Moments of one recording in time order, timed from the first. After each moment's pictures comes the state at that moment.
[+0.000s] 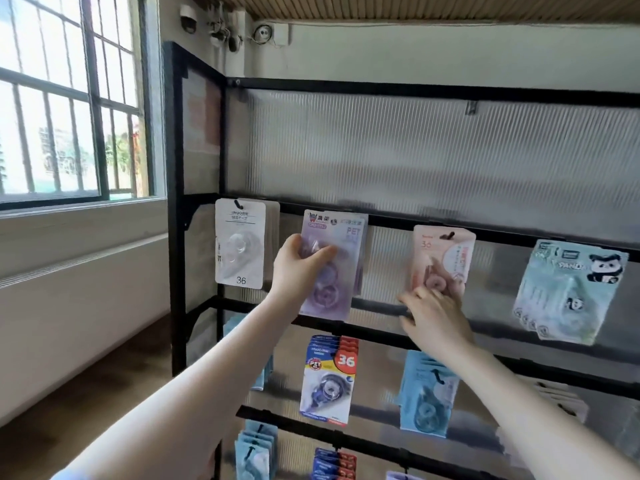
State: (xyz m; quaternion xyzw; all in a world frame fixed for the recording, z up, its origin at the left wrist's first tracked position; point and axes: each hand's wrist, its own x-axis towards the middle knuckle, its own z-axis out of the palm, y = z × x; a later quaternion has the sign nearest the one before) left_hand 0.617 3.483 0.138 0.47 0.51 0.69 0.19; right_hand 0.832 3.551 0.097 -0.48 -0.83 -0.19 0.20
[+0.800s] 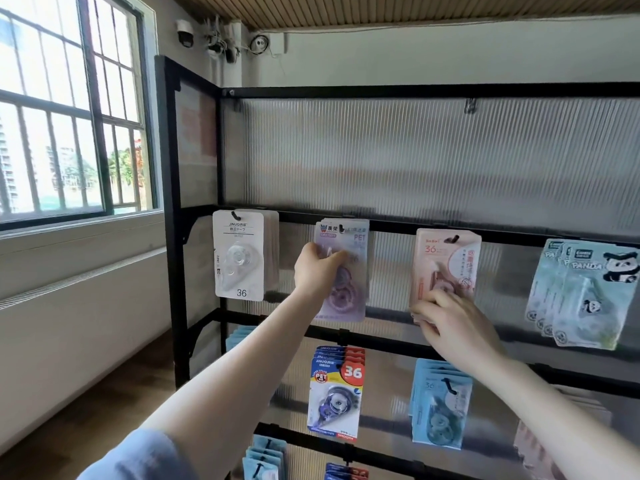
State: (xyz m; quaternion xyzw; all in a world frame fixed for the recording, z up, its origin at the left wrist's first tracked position) left_hand 0.628 3.534 0.145 0.43 0.57 0.66 0.24; right_hand 0.854 3.556 0.096 -0.40 -0.85 -0.18 0.30
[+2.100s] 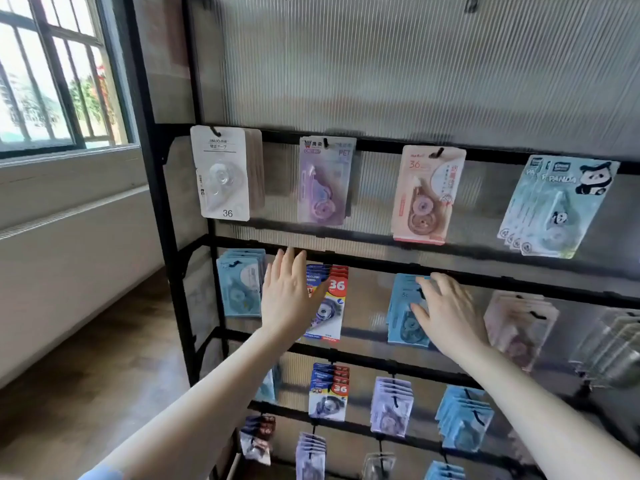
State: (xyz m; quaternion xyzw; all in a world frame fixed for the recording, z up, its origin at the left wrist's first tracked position) left_hand 0.640 3.460 -0.002 0.59 0.72 0.34 -0.10; right_hand 0.886 3.519 -0.001 -0.54 -0.80 -0.14 0.21
